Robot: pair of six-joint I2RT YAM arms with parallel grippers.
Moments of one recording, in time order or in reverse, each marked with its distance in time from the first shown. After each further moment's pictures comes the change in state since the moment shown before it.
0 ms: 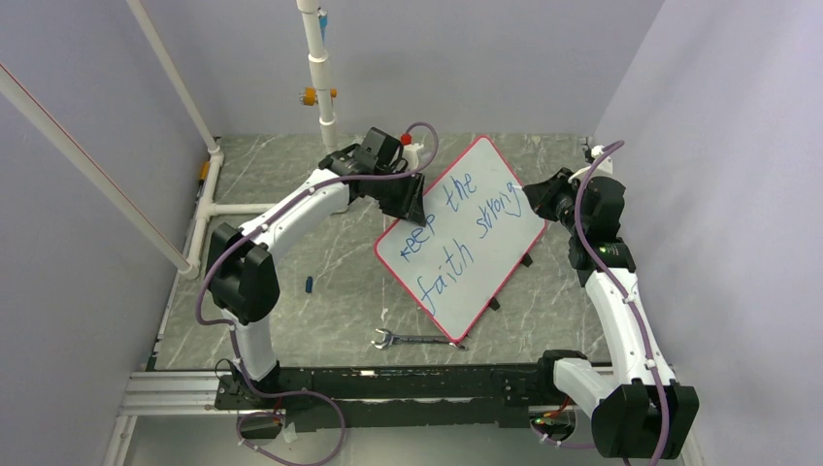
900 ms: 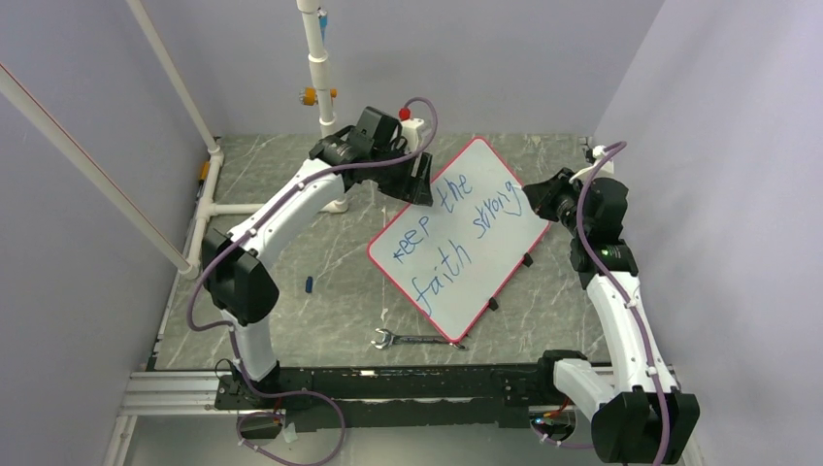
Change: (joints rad) left arm -0.006 0.001 0.183 -0.074 -0.084 0.031; right arm 0.000 -0.022 0.003 -0.012 -0.015 -0.004
